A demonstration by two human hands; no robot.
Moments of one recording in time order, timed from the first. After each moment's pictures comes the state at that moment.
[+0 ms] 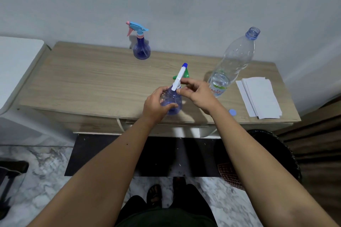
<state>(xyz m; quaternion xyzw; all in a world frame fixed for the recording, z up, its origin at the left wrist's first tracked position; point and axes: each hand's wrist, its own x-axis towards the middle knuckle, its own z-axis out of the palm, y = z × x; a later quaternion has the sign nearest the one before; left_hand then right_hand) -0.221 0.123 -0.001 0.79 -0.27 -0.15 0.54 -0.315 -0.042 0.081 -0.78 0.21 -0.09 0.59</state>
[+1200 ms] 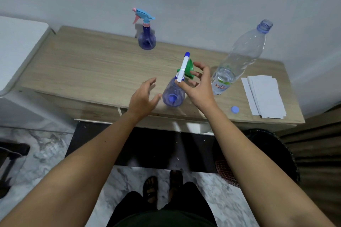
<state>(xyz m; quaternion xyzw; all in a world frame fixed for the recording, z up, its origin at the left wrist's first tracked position) -0.206 0.168 -0.021 0.83 -0.31 -0.06 0.46 -0.323 -0.010 0.085 -0.77 0.24 -0.21 0.56</state>
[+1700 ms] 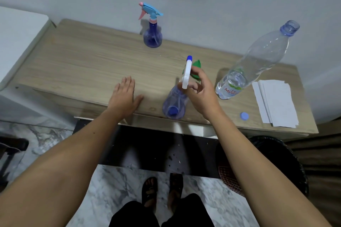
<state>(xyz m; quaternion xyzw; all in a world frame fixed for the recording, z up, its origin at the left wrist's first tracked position) -0.135 0.222 -0.070 0.94 -0.32 -0.08 0.12 -0.301 -0.009 0.066 -0.73 0.19 -0.14 0.64</state>
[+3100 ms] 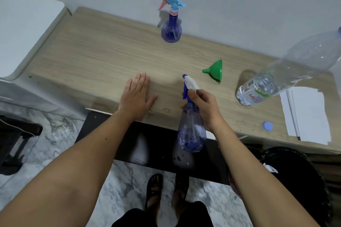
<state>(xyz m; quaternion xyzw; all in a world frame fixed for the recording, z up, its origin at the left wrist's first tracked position) -0.136 0.227 -0.091 0.94 -0.33 0.01 0.10 -0.283 0.010 0.004 -0.63 0.26 -0.03 0.73</state>
